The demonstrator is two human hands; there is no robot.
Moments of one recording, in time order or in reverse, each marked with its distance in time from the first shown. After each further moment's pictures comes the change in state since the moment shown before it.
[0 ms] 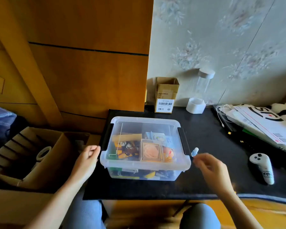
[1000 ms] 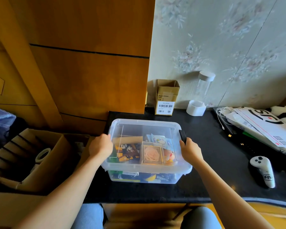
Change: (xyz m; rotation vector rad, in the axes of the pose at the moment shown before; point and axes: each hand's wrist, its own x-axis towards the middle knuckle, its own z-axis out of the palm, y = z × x) left_hand 0.063 0.038 0.044 0.826 0.174 0.093; right_hand 0.088 -0.023 0.060 -0.274 -0.169 0.329
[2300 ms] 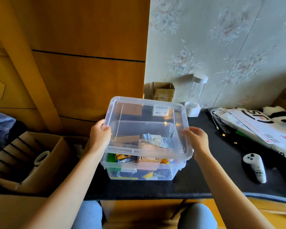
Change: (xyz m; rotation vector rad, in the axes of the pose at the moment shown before) left_hand -0.031 0.021 -0.053 -0.963 0.087 -0.022; right_hand -0.033 -0.014 -0.056 0.821 0.169 0.057
